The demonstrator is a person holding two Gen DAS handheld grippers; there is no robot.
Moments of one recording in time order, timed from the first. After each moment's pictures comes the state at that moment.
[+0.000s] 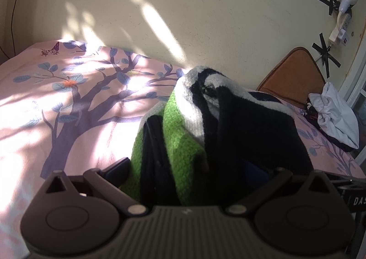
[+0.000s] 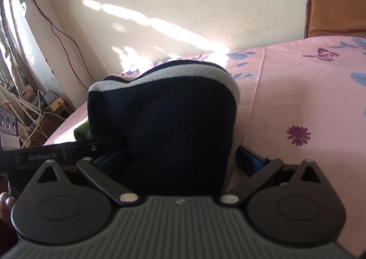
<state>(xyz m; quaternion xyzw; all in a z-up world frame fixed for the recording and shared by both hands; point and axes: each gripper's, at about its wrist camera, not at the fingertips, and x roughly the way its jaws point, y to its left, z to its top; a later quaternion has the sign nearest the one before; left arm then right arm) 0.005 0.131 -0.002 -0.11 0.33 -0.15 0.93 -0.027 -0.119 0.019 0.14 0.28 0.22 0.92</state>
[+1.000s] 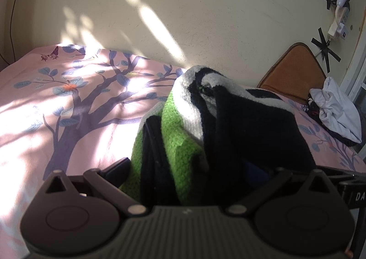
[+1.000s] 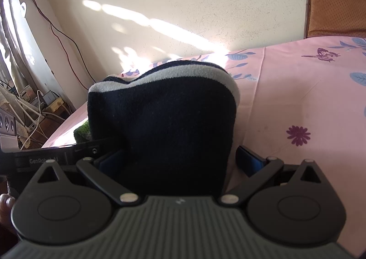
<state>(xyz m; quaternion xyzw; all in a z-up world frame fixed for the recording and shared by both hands) 0.004 0.129 0.000 -0.09 0.33 -0.15 0.93 -0.027 -0.119 0.019 0.15 0.28 0.22 0.92</state>
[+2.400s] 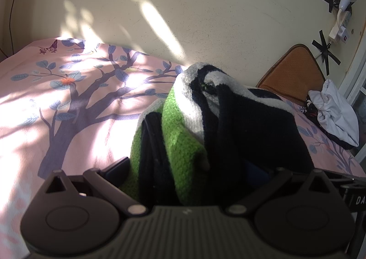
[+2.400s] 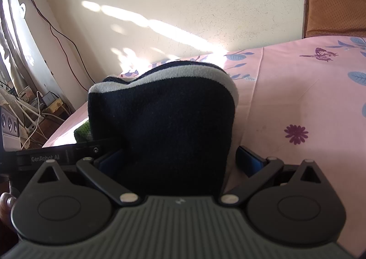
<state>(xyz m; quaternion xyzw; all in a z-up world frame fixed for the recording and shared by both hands) 0.007 0.130 -0.002 -0.10 0.34 -0.16 0.92 -0.031 -0.117 0.019 0.15 0.28 0.21 0.93</state>
